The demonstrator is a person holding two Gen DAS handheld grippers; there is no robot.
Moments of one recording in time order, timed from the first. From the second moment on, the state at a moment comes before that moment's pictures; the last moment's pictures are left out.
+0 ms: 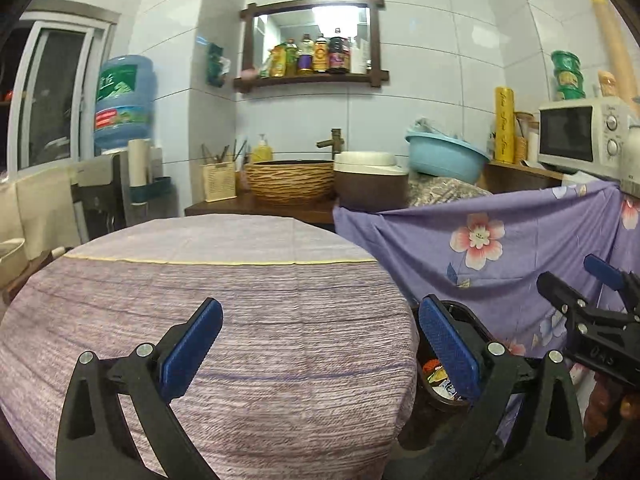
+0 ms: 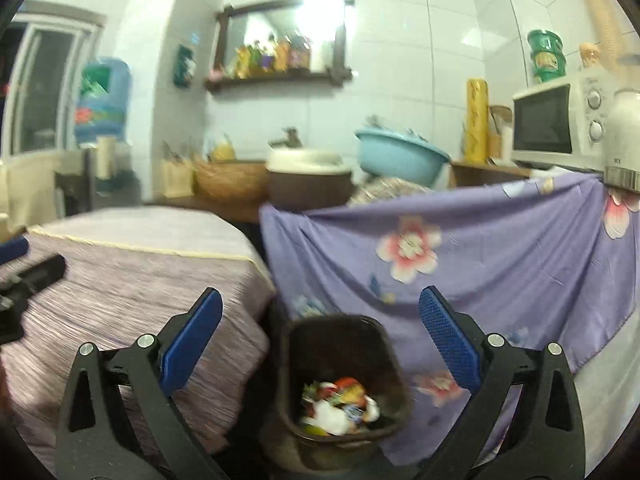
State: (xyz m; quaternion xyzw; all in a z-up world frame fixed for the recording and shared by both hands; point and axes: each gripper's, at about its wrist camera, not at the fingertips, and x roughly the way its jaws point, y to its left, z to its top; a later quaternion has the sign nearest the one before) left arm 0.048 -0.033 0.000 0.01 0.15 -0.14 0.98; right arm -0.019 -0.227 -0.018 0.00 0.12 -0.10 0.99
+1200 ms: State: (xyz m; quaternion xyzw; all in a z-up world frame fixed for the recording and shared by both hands) left arm 0.015 -0.014 0.011 -0.01 0.14 -0.10 0.98; right arm -0.043 -0.185 -0.015 0.01 0.12 -0.04 0.99
